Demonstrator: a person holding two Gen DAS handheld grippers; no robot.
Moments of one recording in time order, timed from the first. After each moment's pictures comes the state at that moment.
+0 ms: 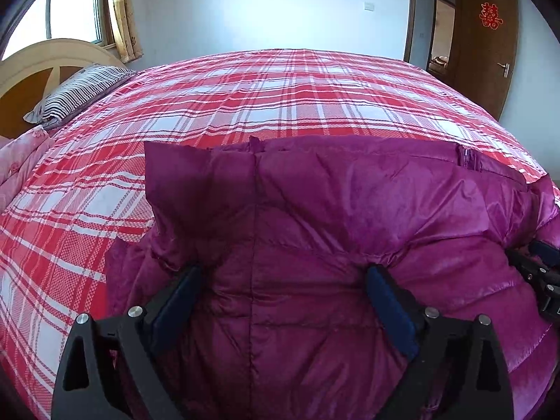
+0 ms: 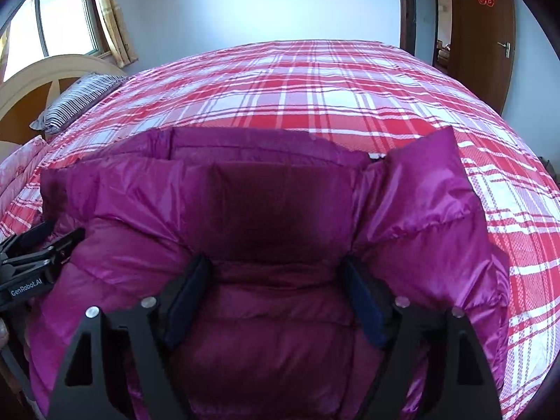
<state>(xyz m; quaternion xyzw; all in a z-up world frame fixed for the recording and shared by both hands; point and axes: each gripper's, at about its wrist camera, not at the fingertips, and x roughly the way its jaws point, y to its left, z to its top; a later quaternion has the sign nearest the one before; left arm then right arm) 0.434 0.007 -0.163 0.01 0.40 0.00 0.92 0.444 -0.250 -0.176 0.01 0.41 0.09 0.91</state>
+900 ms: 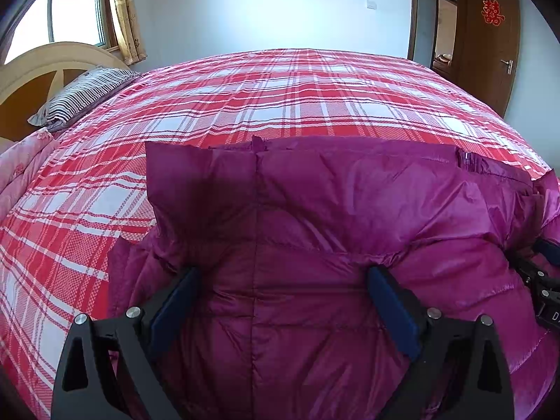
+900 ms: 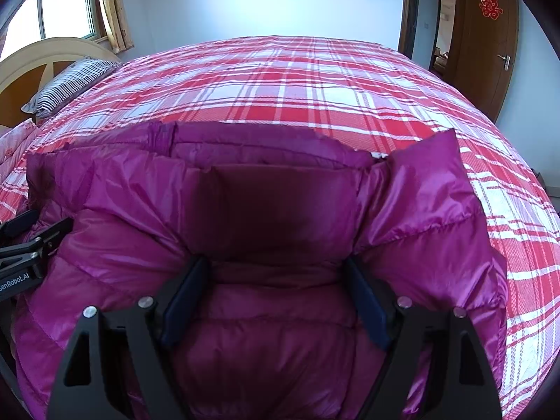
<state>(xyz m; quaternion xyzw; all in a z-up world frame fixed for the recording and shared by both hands) 0.434 0.005 -0.165 0.02 0.40 0.01 0.92 0.447 -0.240 -0.181 -0.02 0.42 0.07 0.90</state>
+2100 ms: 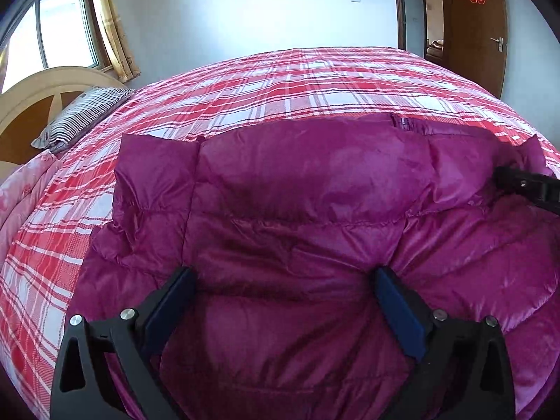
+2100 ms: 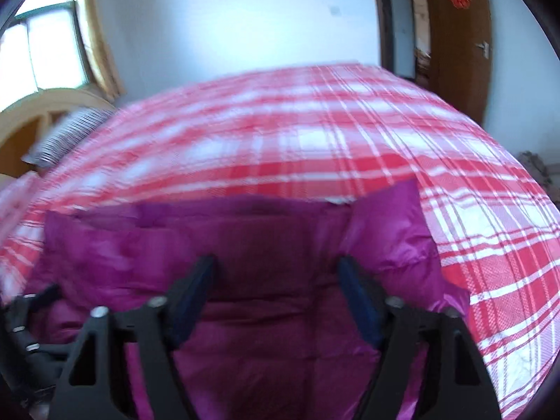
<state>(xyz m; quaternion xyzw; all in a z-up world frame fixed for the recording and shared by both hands) 0.414 -0.050 -0.168 0.06 0.39 0.02 0.92 0.461 -0.281 -0.155 0.05 0.39 0.05 0.92</state>
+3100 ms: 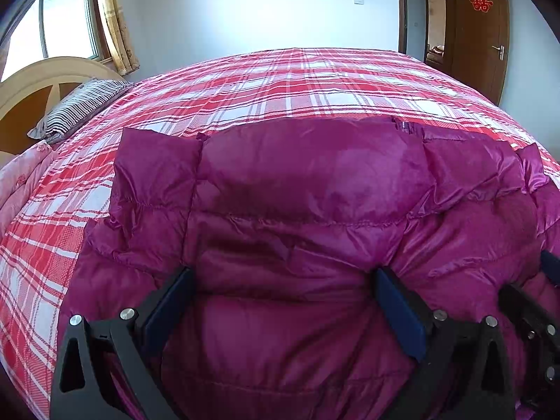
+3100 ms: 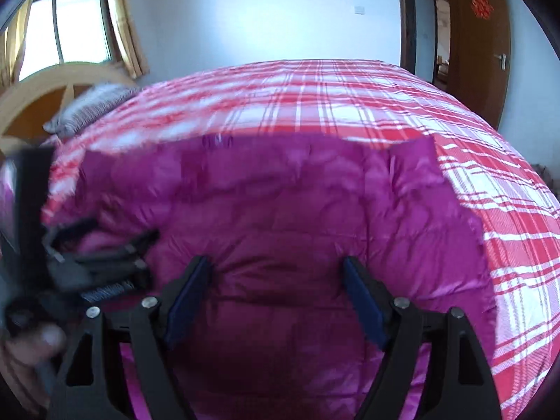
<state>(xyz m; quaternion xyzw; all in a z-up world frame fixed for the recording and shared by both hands) 0.414 -0.045 -0.169 0.04 0.40 0.01 0.92 0.393 -0.235 -0.170 0.01 0.37 0.09 0.92</state>
